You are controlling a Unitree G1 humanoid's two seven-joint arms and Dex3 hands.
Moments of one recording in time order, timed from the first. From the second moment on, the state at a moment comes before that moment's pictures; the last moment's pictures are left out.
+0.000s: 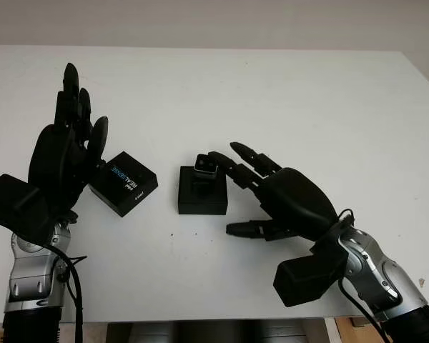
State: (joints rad) left arm -0.21 0.32 0.25 -0.01 -0.16 -0.13 -0.20; right arm -0.20 -0.49 0.24 0.03 -0.74 -0.41 -0.14
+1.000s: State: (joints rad) left arm -0.23 0.32 0.23 0.01 -0.13 -0.14 -0.19; right arm -0.32 -0.17 0.16 0.06 -0.45 -0.13 -0.15
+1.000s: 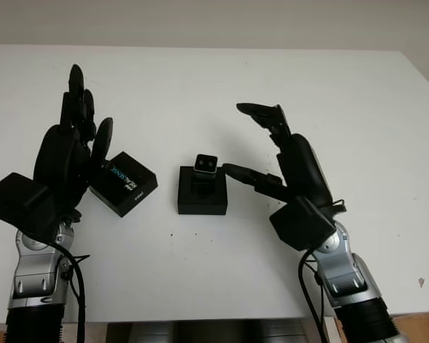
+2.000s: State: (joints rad) left arm -0.23 0.31 0.23 0.01 -0.14 -0.13 -0.17; right arm -0.37 -0.18 0.24 0.17 -0.47 -0.03 -0.01
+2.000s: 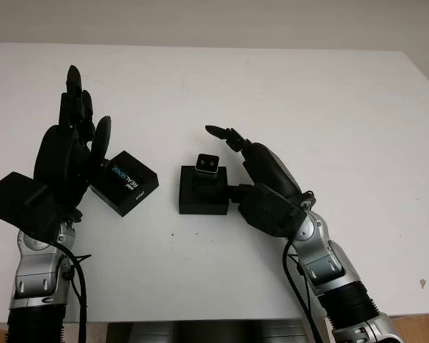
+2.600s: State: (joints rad) left arm -0.23 0.31 0.23 0.01 -0.13 -0.12 -0.16; right arm -0.40 -0.16 0.25 0.33 -0.49 -0.10 -0.15
